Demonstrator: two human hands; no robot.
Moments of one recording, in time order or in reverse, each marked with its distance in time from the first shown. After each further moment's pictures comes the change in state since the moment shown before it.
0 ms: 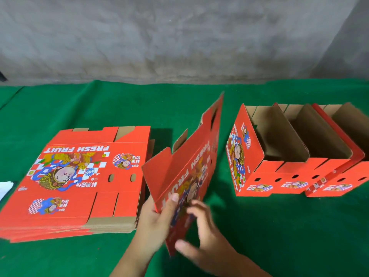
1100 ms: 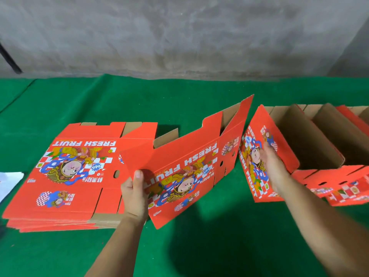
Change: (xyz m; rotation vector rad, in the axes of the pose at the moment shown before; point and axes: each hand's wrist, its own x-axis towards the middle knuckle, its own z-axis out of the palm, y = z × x) left_hand 0.066 -0.032 -0.044 -0.241 0.411 -0.058; right_hand 0.125 0.063 -0.187 0.456 0.442 0.778
